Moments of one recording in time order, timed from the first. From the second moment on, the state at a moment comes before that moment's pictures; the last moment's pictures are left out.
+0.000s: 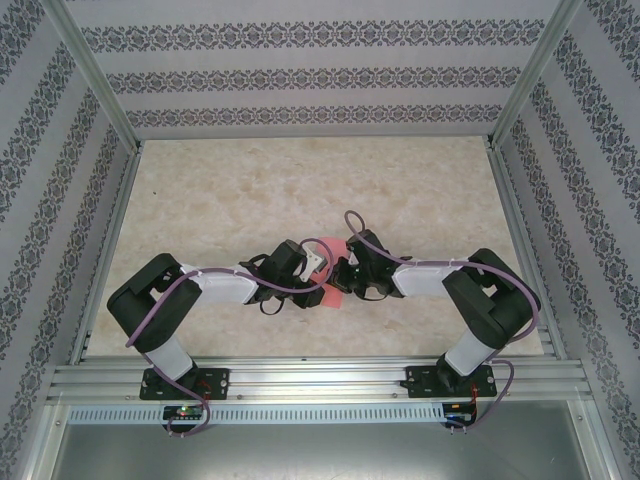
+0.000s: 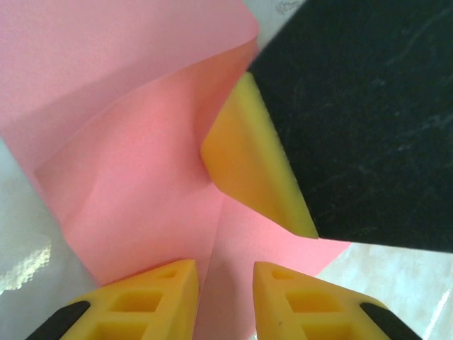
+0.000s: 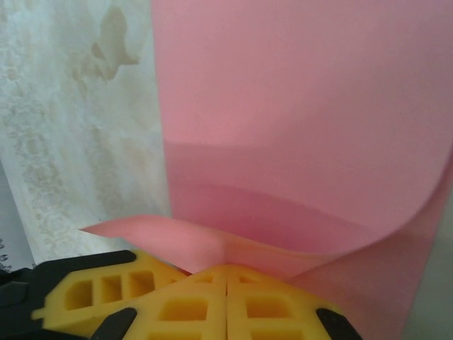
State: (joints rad) left arm -0.79 1.67 0.72 0.01 0.32 -0.30; right arm 0.66 1.63 0.65 0.11 -0.39 1.00
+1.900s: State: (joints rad) left arm -0.80 1.65 0.67 0.09 0.30 -0.32; right arm 0.60 1.54 0.76 -0.15 -0.28 0.80
